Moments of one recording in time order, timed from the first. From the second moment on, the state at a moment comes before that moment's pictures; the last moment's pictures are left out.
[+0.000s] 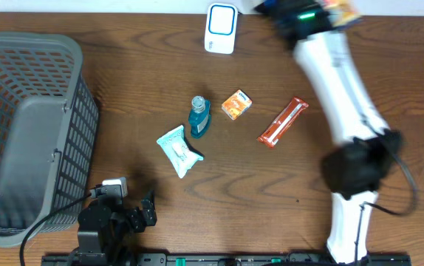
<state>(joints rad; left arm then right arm) -0.06 0.01 0.26 -0.94 0.11 -0.22 0.27 2.17 2.29 -1.00 0.63 -0.85</state>
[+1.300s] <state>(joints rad) -0.06 0.01 0.26 -0.94 0.11 -0.22 -0.53 2.05 1.77 -0.68 0.26 -0.24</state>
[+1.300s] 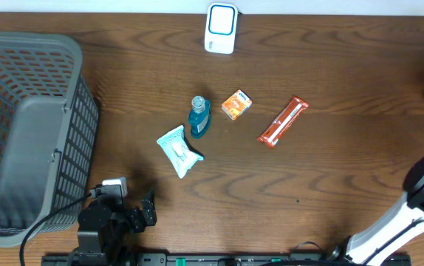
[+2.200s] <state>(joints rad) -0.06 0.01 0.26 -0.94 0.11 -0.22 0.31 2.03 1.79 -1.25 -0.18 0.66</state>
